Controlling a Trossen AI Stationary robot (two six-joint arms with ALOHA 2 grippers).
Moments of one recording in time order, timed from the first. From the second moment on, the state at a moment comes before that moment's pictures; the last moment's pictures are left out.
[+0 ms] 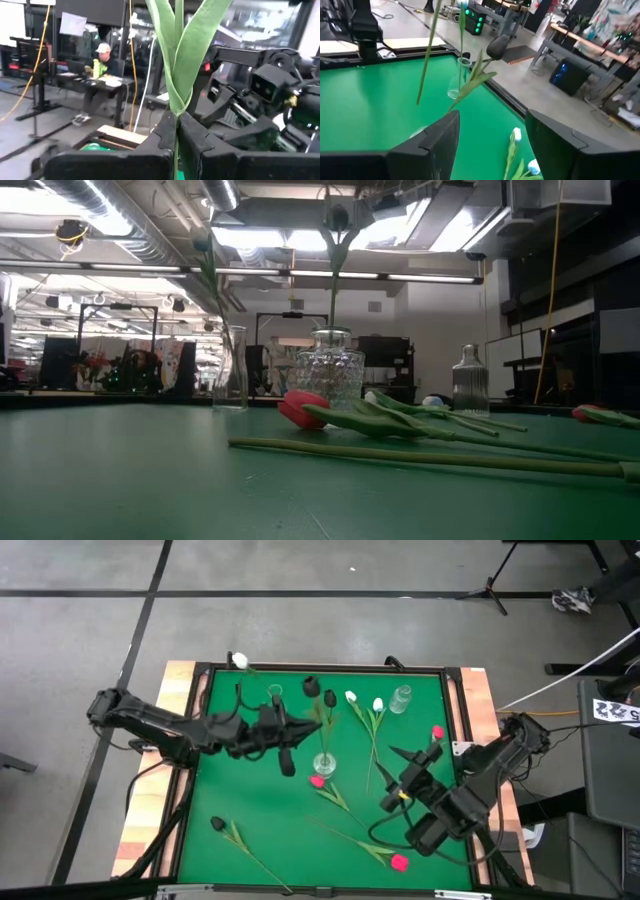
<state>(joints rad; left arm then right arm) -0.20 1.30 0.94 0.53 -0.48 -0.10 0.74 1.64 1.64 -1.50 1.25 1.26</state>
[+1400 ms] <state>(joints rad) -0.16 1.47 0.64 0.92 -0.52 -0.10 0.74 1.64 1.62 -1.50 1.15 1.31</state>
